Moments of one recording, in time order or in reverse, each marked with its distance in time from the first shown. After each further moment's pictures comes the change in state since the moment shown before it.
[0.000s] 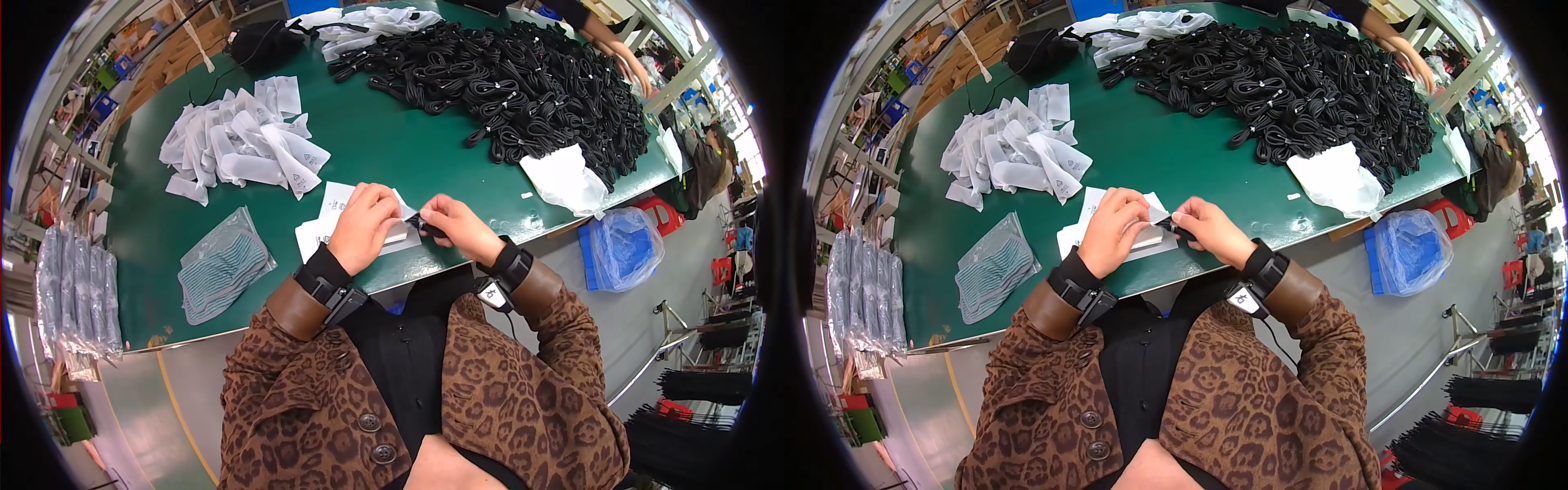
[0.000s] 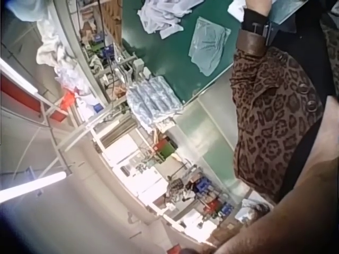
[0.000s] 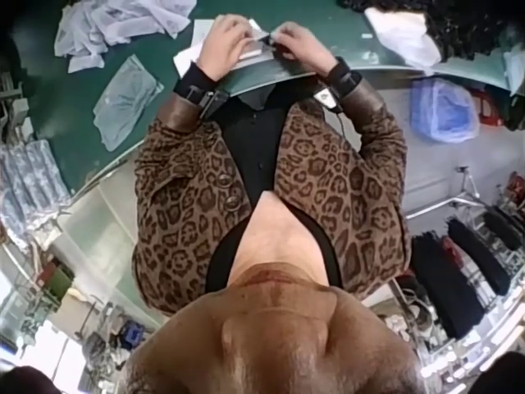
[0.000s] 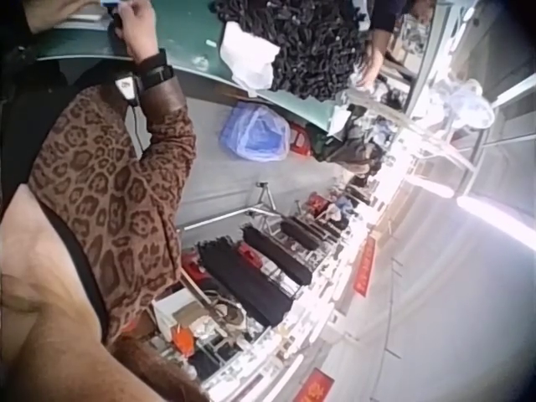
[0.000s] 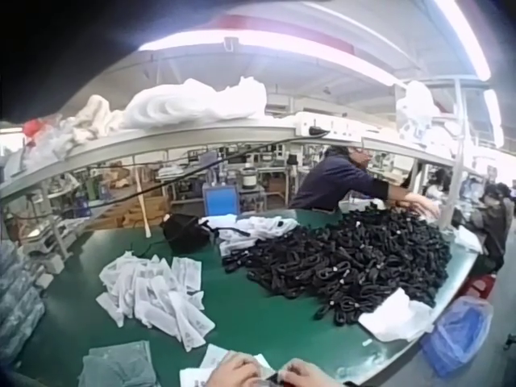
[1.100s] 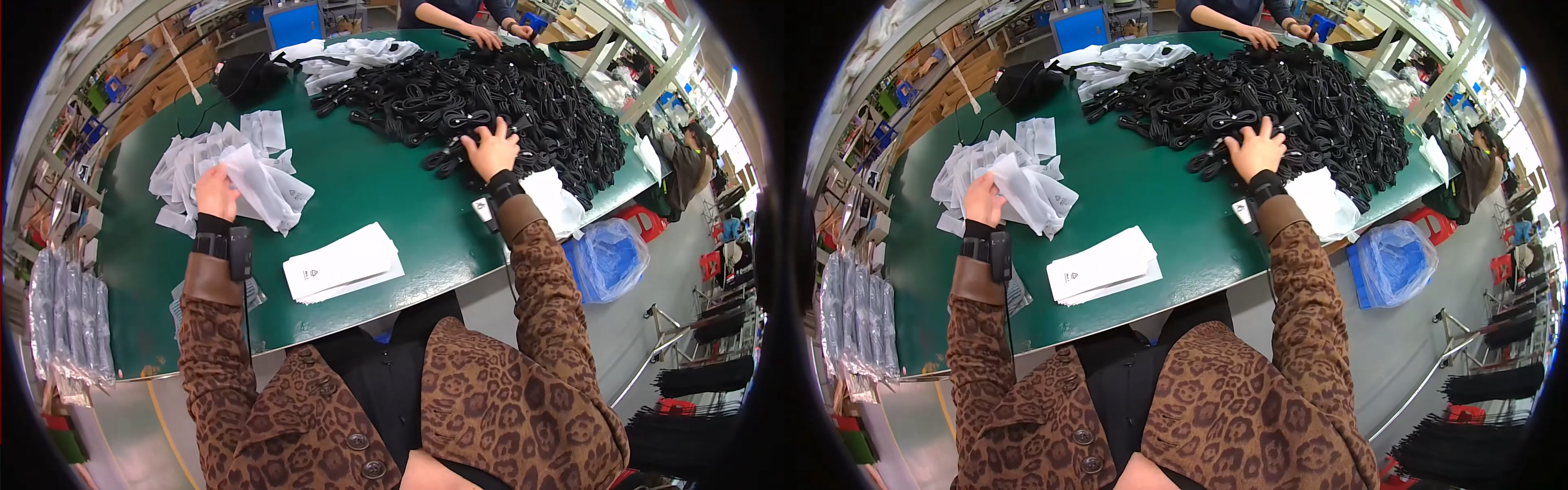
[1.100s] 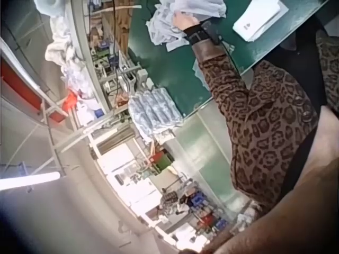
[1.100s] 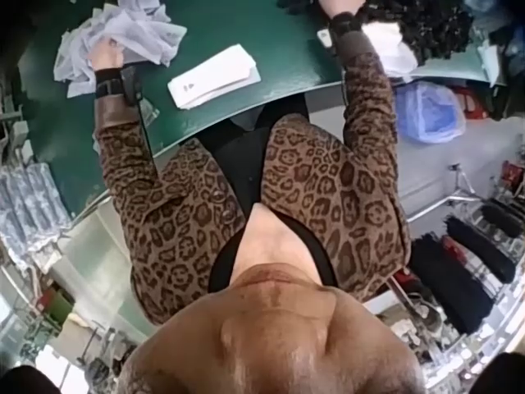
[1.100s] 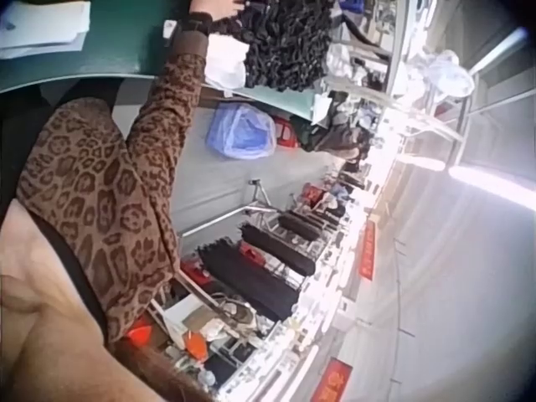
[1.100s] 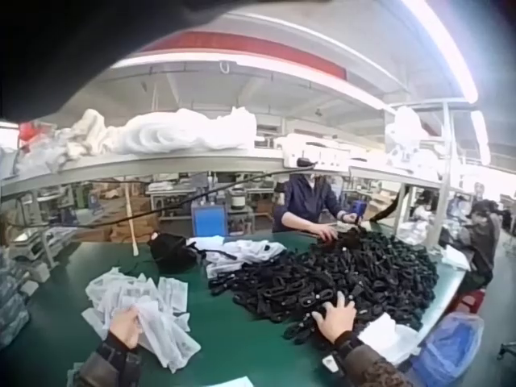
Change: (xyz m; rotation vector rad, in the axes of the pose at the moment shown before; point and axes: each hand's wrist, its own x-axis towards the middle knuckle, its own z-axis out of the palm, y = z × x) left_hand 0.013 -0.175 -0.151 -0.789 0.682 -0.762; right_hand 0.093 -0.067 -0.157 -1.424 1.275 -0.434
